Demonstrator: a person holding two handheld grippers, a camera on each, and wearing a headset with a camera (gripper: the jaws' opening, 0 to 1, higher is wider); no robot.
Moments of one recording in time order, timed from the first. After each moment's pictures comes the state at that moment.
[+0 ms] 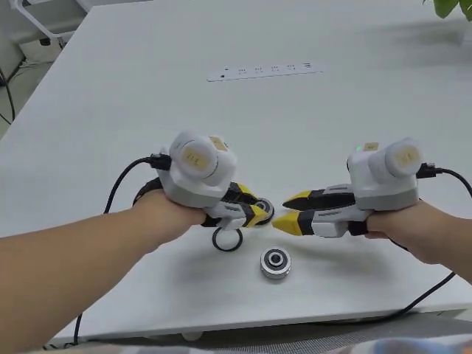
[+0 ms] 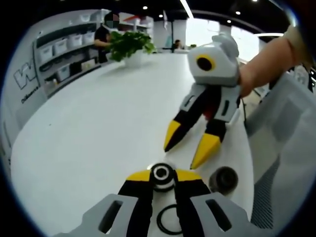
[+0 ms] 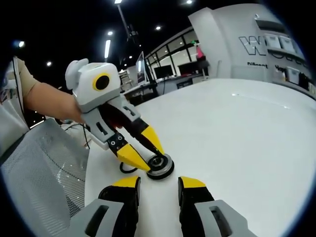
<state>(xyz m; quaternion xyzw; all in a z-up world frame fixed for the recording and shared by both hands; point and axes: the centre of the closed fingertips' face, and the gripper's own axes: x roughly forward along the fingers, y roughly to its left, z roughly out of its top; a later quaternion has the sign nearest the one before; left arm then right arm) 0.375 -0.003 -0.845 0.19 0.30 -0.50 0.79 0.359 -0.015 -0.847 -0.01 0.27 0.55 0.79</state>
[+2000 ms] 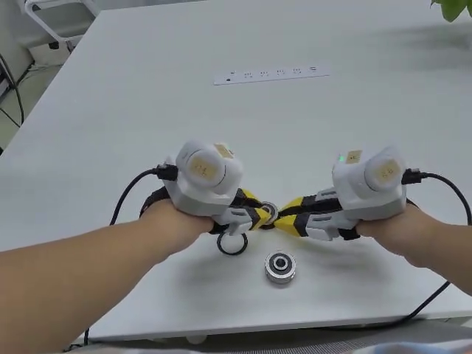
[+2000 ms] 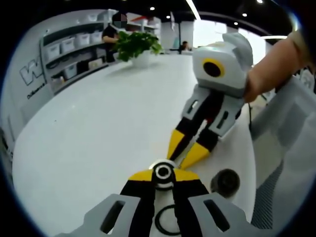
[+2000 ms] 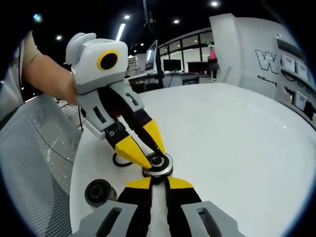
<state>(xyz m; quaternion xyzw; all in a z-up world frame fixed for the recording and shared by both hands) 0.378 -0.002 -0.846 0.18 0.29 -0.47 0.81 0.367 -0.009 -0.862 -0.11 0.26 0.55 0.78</state>
